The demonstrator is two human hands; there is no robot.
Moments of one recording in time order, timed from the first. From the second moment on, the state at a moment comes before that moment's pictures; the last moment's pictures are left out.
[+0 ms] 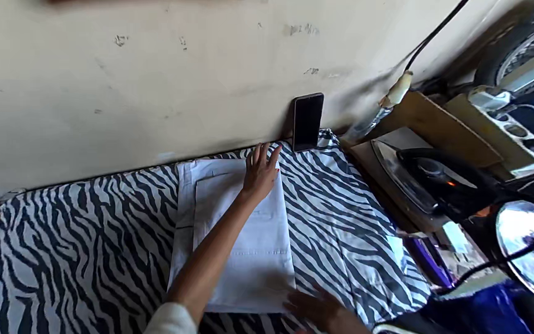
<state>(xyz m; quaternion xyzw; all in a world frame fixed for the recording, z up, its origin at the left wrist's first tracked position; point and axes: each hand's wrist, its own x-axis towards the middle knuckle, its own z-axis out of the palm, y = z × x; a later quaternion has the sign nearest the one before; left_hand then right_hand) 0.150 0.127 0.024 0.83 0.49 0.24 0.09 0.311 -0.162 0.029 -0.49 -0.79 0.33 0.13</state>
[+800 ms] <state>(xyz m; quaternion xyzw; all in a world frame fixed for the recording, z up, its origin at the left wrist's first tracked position) 0.005 -0.203 -0.030 0.72 0.65 0.22 0.04 0.293 -0.113 0.085 -0.59 -0.79 0.14 0.01</state>
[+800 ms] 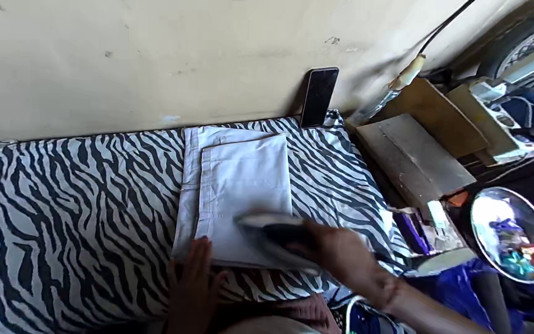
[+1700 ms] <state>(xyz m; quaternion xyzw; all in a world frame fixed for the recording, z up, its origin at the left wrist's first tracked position) -0.044 -0.241 0.080 0.67 0.61 0.41 -0.01 0.275 -0.120 0.102 -0.51 -0.80 0.22 -0.22</state>
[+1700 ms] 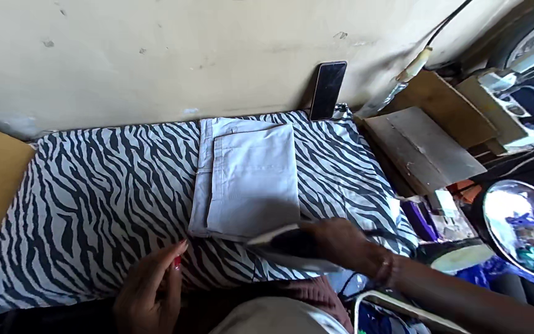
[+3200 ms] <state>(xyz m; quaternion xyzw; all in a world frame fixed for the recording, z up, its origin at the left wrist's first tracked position) 0.026 -0.134 0.004 0.70 0.62 0.34 0.08 0.123 0.042 0.105 -0.57 -0.79 0.21 -0.12</state>
